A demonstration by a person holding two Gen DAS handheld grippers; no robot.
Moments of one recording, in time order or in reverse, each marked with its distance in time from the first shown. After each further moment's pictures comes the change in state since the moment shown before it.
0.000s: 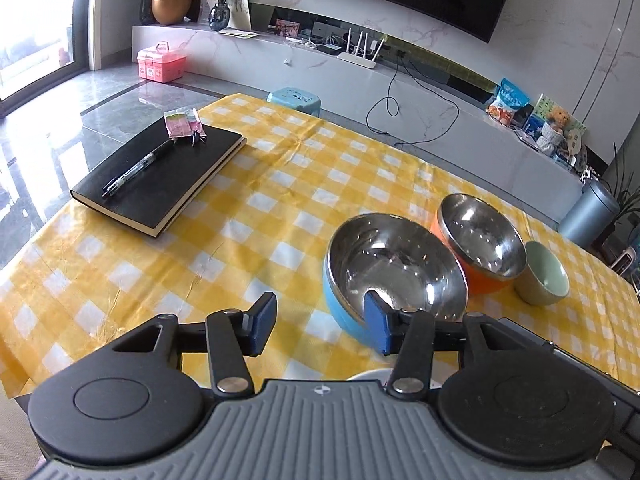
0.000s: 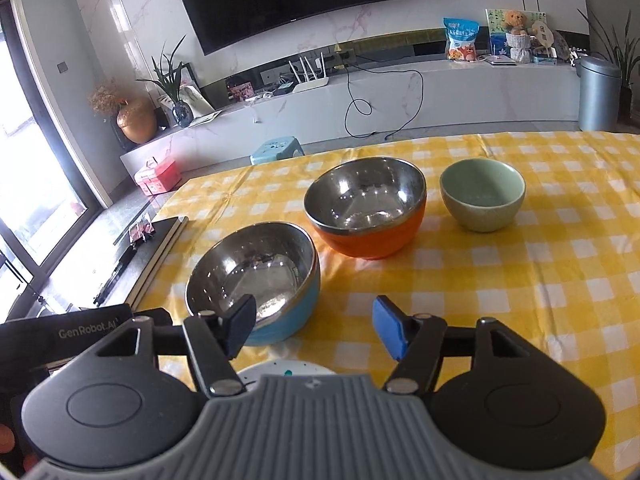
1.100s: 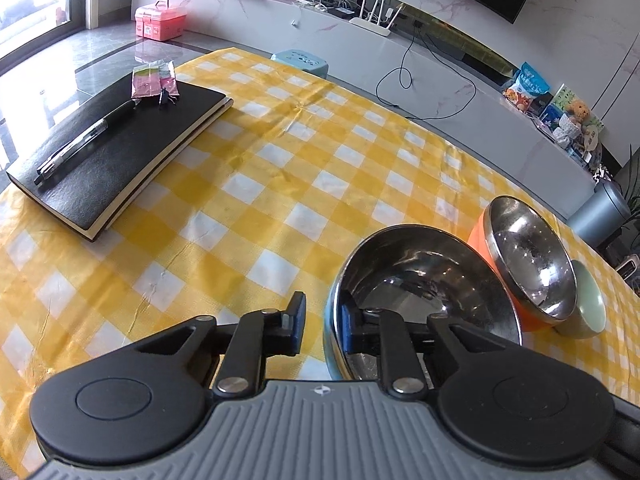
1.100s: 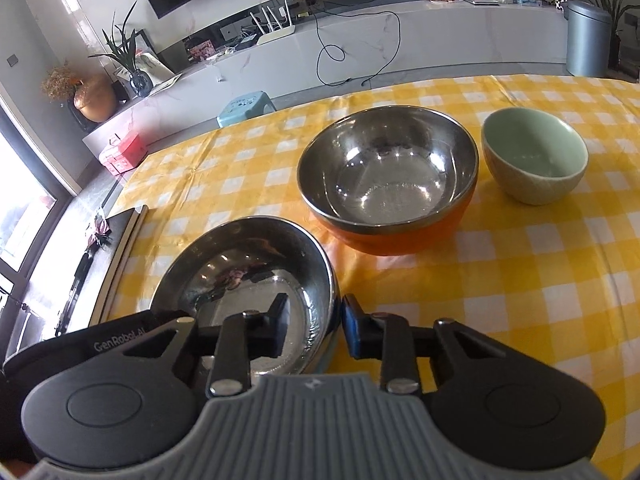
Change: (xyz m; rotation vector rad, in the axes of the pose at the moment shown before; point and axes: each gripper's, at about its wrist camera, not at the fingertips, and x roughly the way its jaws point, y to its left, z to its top) left arm 0.089 0.005 0.022 -0.047 0.111 -0.020; right arm 0.093 0.014 0.020 0.096 0.158 -0.069
